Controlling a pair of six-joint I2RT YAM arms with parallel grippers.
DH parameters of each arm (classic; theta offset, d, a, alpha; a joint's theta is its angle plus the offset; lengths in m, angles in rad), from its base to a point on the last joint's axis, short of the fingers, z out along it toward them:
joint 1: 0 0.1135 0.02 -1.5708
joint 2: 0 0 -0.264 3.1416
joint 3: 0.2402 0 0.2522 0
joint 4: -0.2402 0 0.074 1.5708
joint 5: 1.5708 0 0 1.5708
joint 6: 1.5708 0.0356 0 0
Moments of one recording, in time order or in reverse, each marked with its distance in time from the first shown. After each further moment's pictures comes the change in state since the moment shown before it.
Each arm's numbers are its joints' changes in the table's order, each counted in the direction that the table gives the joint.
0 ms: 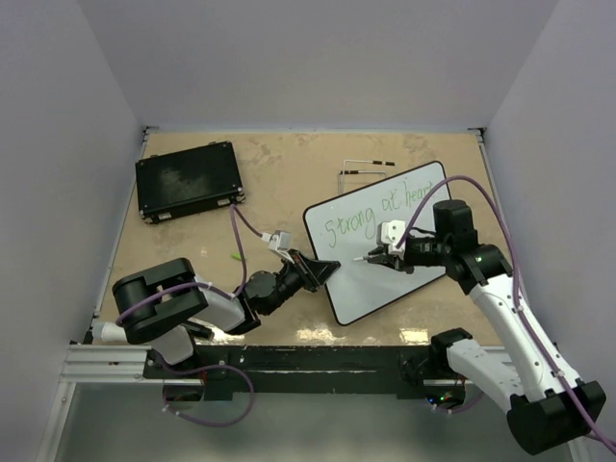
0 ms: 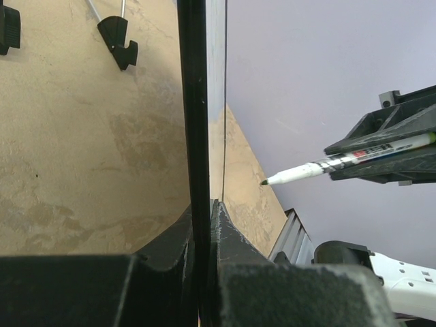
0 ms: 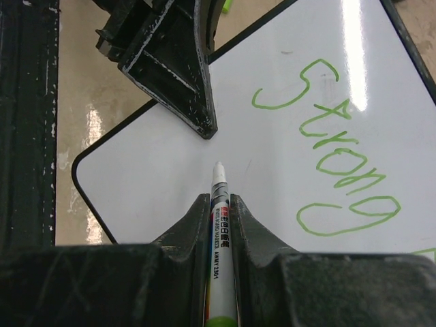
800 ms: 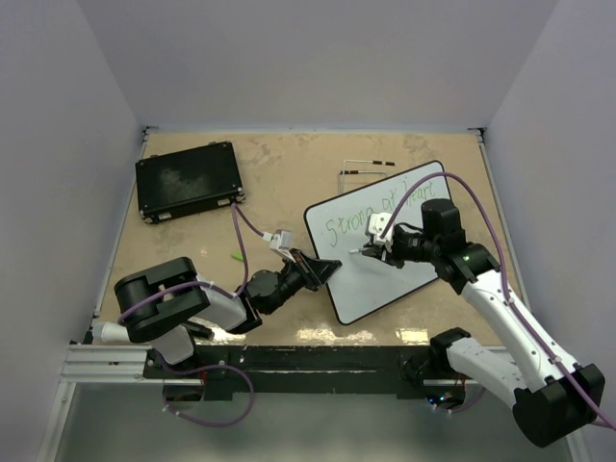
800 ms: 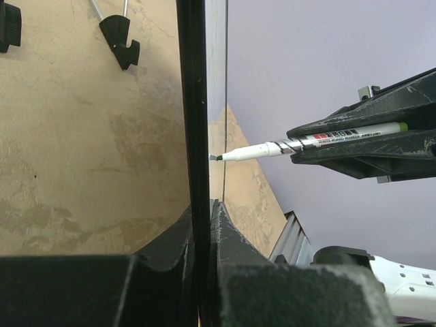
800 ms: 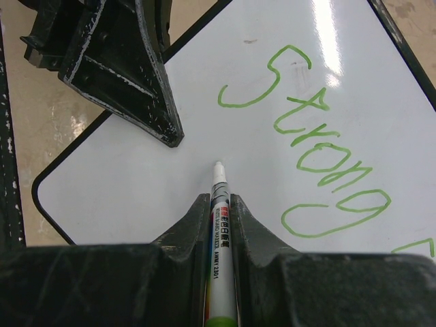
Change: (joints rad) left arm -0.001 0.015 0.018 -0.011 -0.004 -0.014; right arm 0.093 0.040 -0.060 0.202 0.195 0.172
